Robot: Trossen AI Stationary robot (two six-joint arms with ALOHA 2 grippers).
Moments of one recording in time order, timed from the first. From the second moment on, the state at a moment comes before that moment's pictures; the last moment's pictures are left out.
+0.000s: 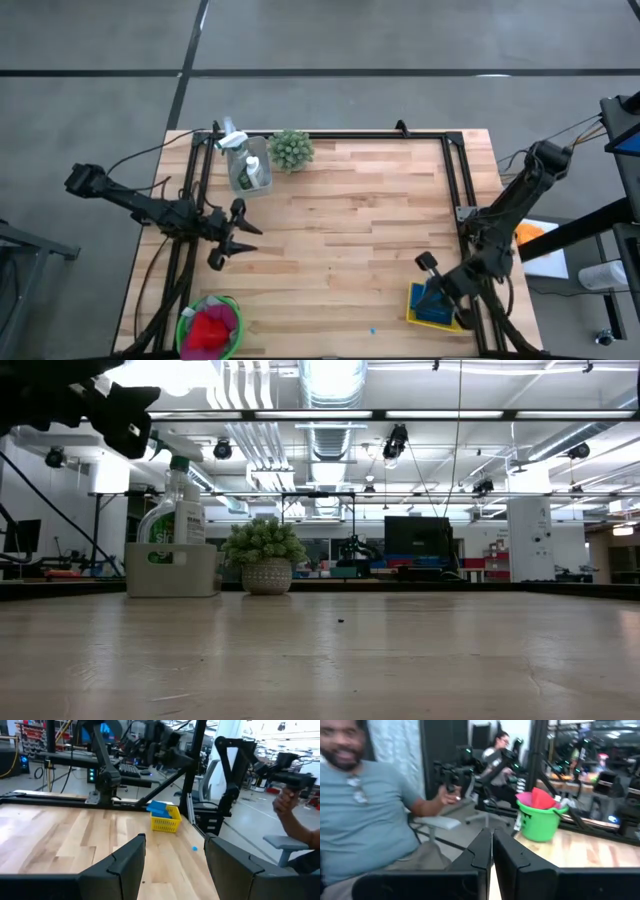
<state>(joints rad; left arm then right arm) -0.34 0.55 0.15 0.40 -0.09 -0.16 0.95 1.06 0.45 0.63 0.41 0.03</state>
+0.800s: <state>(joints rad) -0.28 0.39 0.12 0.20 -0.11 -0.13 0.90 0.44 0.01 0.70 0.36 -0.15</state>
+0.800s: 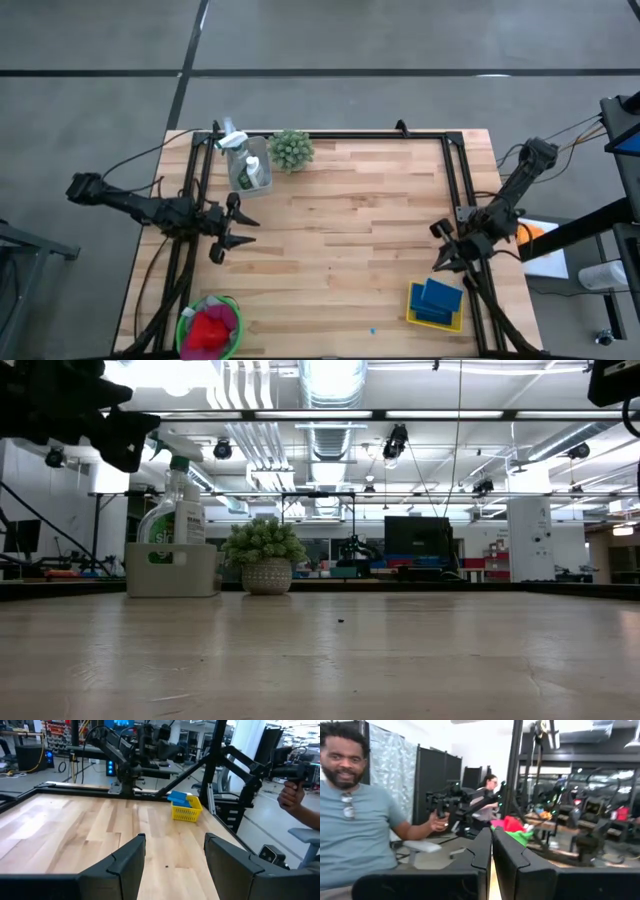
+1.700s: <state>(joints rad) 0.30 0.38 0.00 0.25 0.33 -0.16 0.07 0.01 0.01 0.12 -0.18 0.00</state>
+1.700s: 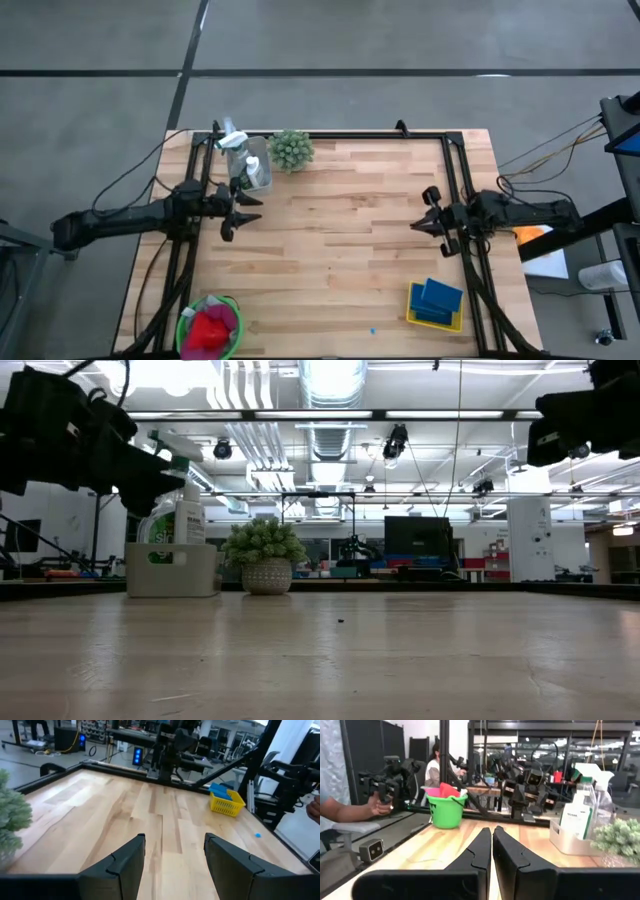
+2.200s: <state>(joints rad) 0.31 0.38 0.00 0.25 0.34 -0.09 0.05 0.00 0.01 0.03 -0.15 -0.01</state>
